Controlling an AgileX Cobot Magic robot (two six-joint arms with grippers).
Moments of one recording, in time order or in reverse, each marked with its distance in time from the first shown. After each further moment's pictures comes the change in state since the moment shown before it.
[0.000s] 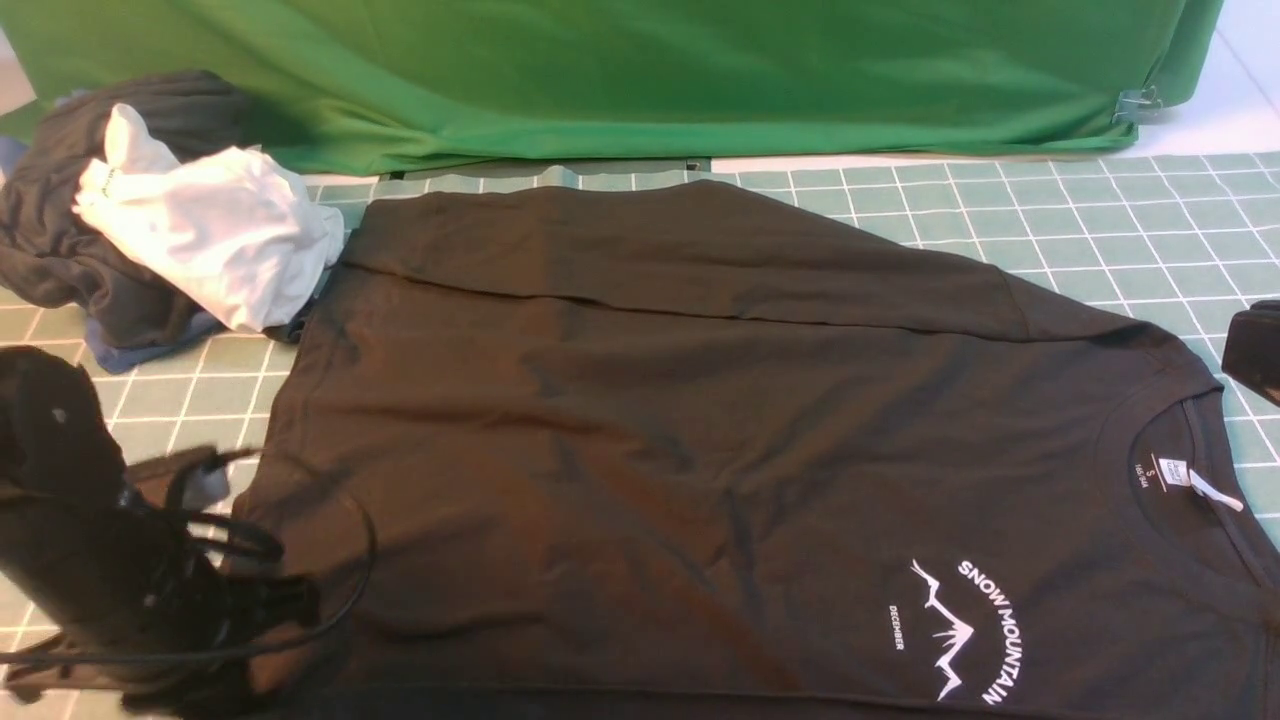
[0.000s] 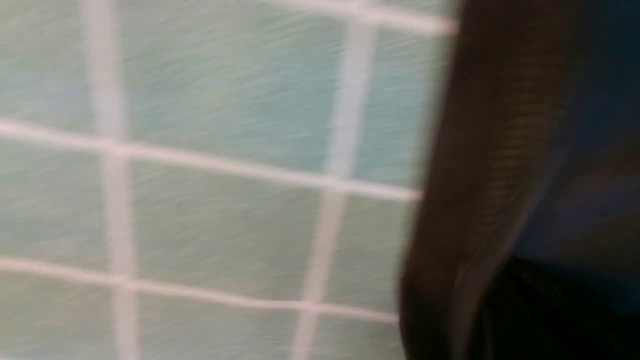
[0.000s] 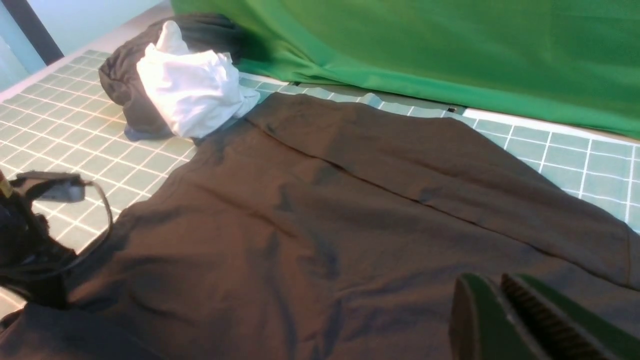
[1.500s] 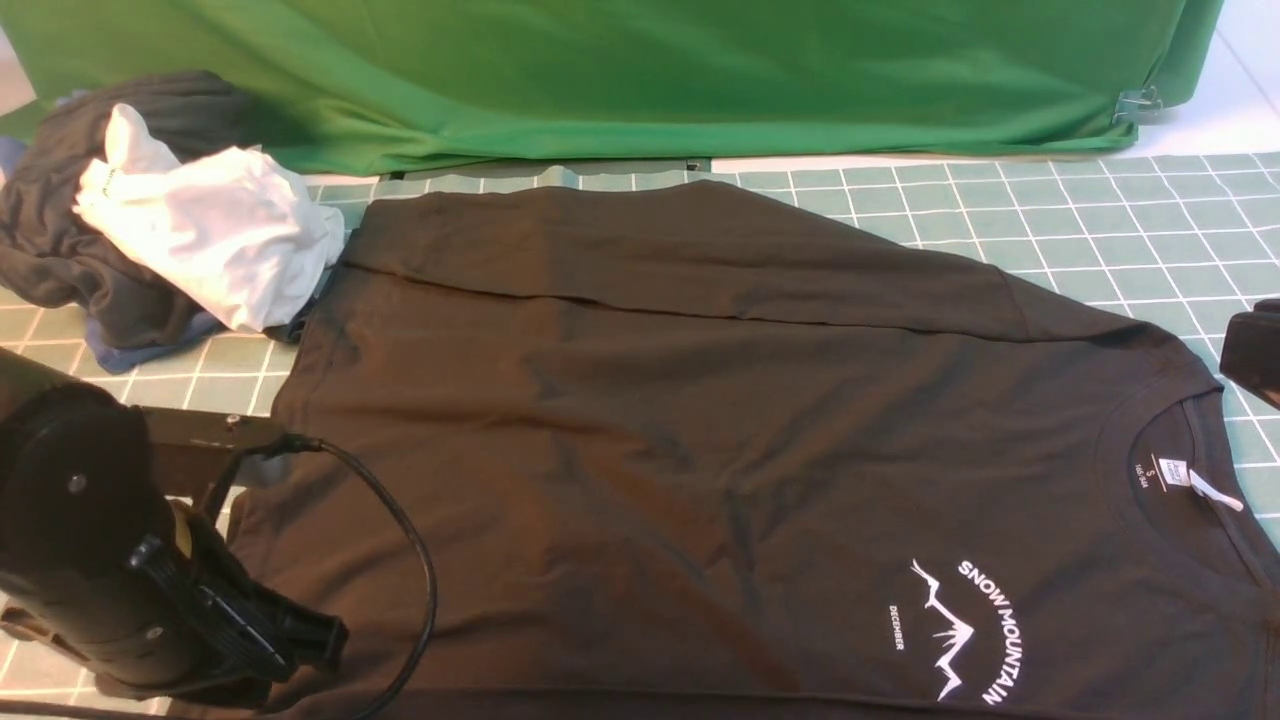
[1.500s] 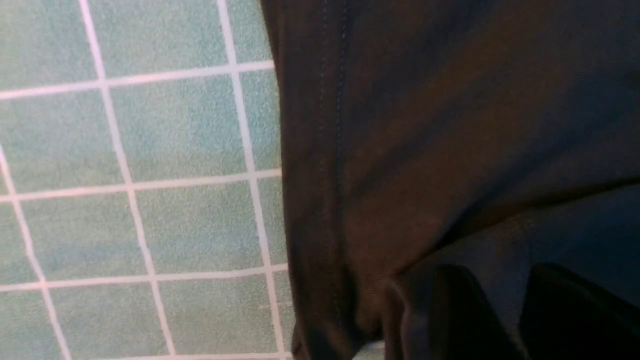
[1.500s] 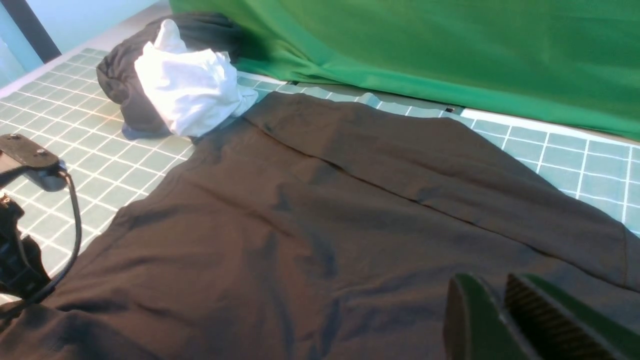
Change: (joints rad) right arm 0.000 0.000 0.000 -0.006 0.001 0.000; left arm -0.311 -0.267 0.013 0.175 0.062 -0.063
